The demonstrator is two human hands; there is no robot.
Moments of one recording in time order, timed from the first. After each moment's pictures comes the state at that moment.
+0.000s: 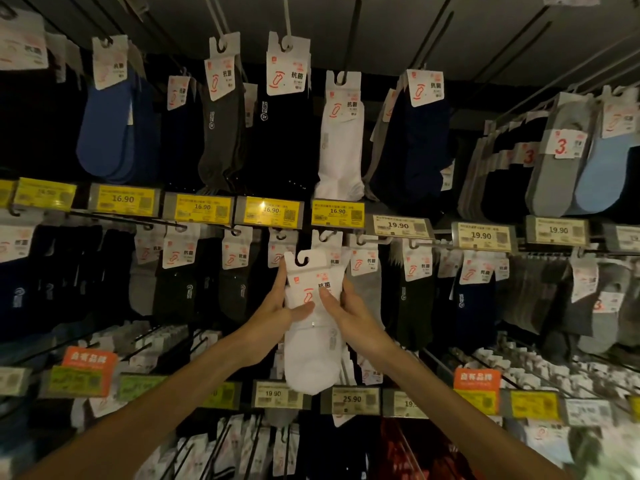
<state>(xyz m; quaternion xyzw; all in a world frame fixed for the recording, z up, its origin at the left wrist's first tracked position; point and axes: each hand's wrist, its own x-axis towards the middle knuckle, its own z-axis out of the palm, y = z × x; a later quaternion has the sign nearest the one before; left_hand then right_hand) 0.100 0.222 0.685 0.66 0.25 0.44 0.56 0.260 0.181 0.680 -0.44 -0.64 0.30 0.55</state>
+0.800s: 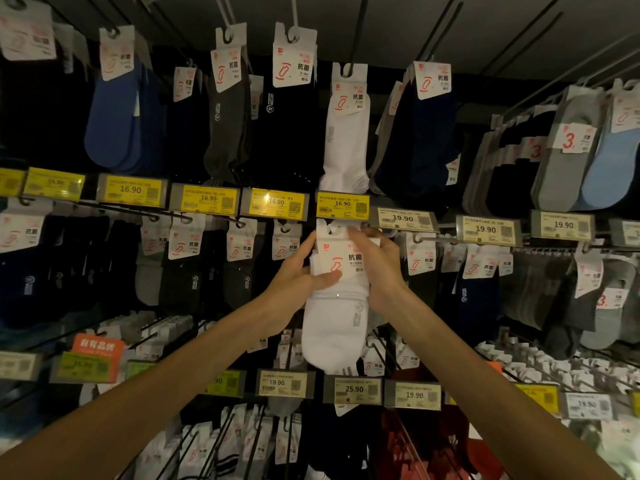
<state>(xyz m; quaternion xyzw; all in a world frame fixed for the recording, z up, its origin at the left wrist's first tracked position) 0.118 0.200 0.724 0.67 0.22 0.46 0.54 0.261 0.180 0.752 -0.40 -0.42 0.33 0.74</state>
